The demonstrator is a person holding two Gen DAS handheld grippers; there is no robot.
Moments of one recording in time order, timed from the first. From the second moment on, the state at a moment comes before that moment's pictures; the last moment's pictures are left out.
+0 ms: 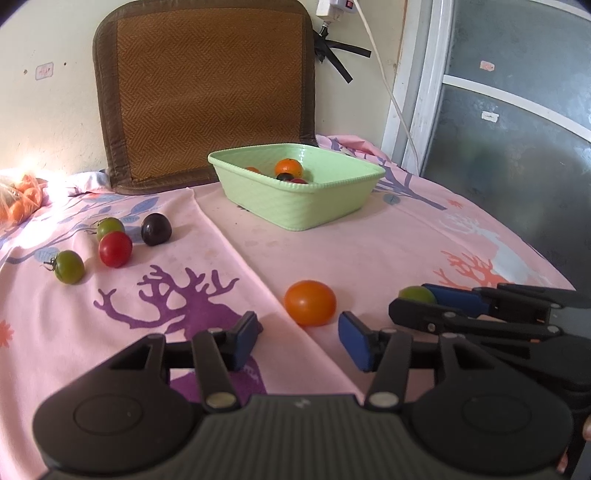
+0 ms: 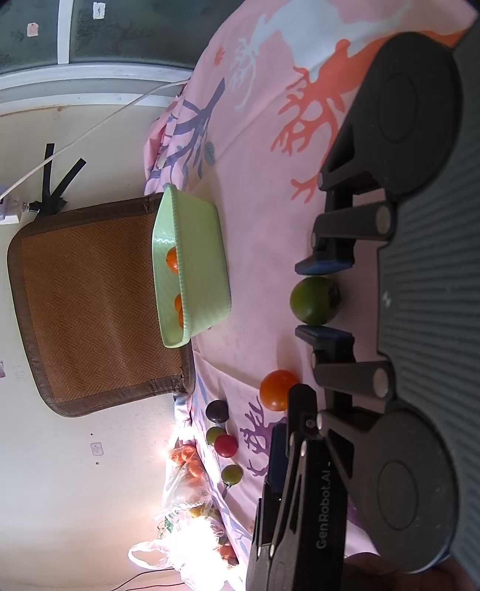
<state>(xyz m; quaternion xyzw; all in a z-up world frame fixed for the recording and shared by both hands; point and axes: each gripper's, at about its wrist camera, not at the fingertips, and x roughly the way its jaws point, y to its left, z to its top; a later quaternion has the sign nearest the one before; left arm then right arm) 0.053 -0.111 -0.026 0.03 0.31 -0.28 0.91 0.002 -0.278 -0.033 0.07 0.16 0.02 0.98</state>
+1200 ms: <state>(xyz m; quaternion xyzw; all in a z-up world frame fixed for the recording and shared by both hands) 0.067 -0.128 -0.026 0.06 0.32 -0.29 0.90 -0.002 -0.283 -0.035 0.08 0.16 0.02 0.98</state>
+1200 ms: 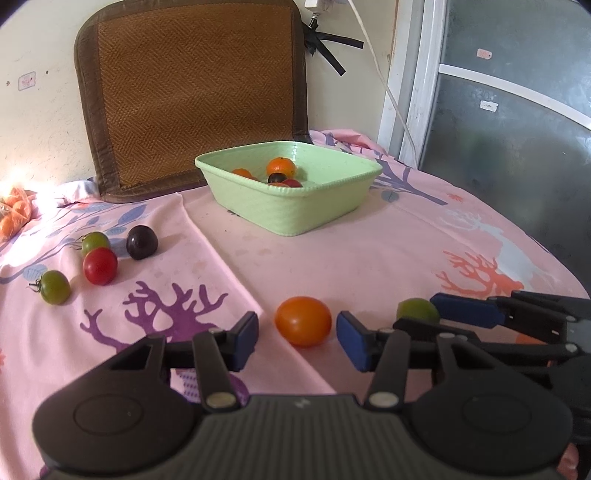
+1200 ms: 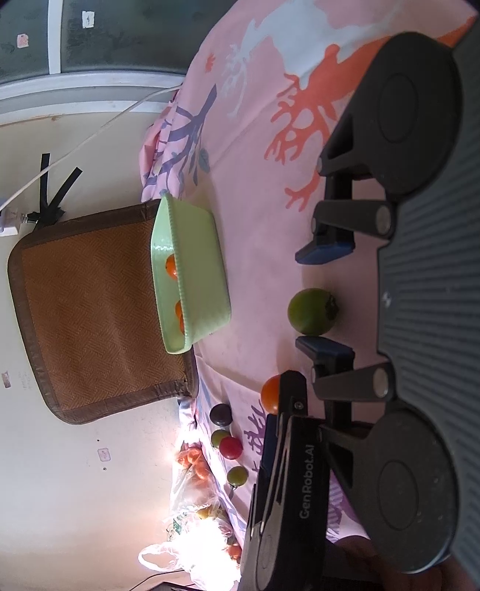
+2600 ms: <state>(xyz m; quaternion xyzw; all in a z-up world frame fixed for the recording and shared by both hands) 0.182 -0.122 0.046 -0.03 0.27 -0.26 0.93 0.110 -0.360 0.016 0.09 0.06 -0.04 0.99</state>
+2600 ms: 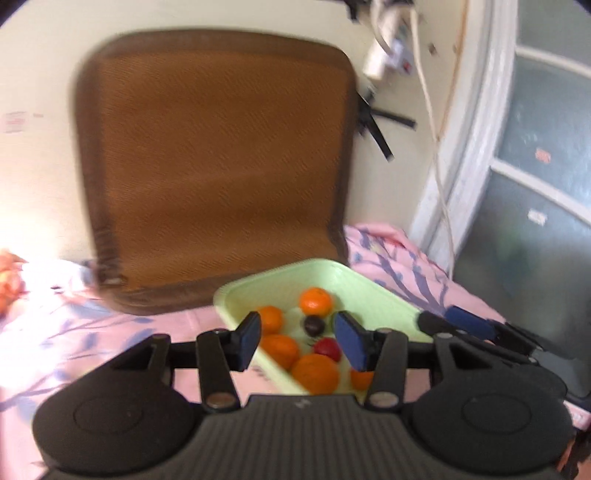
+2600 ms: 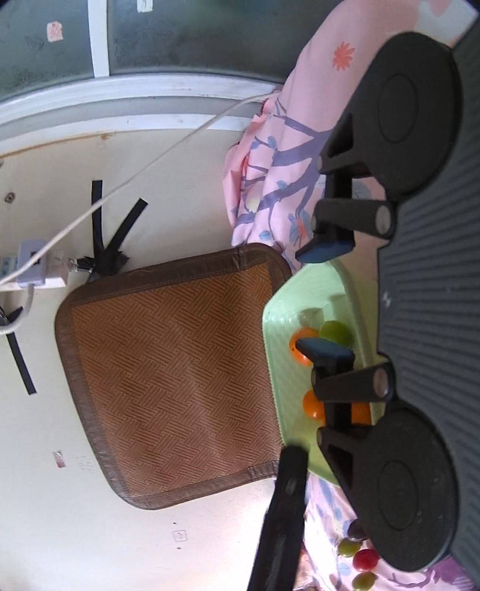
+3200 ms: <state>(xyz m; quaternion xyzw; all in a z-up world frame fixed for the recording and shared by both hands) 0.145 0.015 0.006 -0.03 0.29 -0.13 0.95 0.108 -0.249 0.027 0.10 0.14 0.15 0.97</state>
